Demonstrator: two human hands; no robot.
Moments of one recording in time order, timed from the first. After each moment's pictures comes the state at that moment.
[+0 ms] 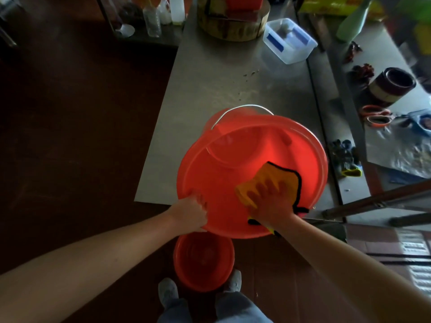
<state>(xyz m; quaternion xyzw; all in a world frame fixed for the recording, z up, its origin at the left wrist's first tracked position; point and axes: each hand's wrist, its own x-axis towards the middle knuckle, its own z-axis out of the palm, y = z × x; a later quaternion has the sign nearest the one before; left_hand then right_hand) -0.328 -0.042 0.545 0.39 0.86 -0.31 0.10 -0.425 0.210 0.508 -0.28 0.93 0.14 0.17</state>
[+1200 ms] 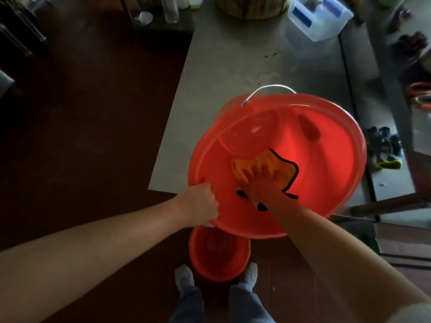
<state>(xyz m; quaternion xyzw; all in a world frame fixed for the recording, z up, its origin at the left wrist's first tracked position) -0.329 -0.046 0.561 0.45 0.81 -0.34 0.16 -0.460 0.137 0.449 -0.21 0.94 -0.01 0.28</state>
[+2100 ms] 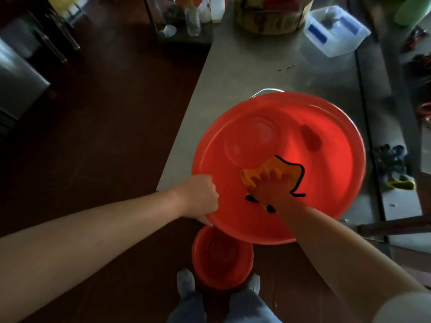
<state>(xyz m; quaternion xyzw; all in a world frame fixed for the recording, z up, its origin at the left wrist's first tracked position) -0.348 -0.052 0.586 0.43 0.83 -0.29 0.20 -0.484 0.148 0.470 -0.27 0.91 0.07 0.31</state>
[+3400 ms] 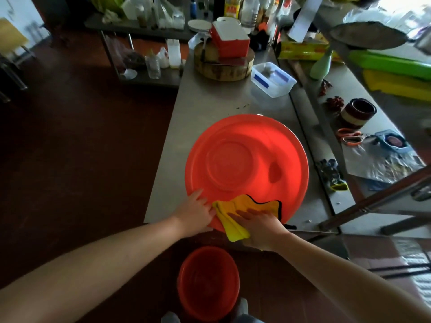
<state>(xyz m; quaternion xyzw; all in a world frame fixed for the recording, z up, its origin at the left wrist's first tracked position) -0.326 -0.063 0.590 0.26 0.93 -0.20 0.14 -0.381 0.183 0.562 -0.41 0.88 0.11 0.23</state>
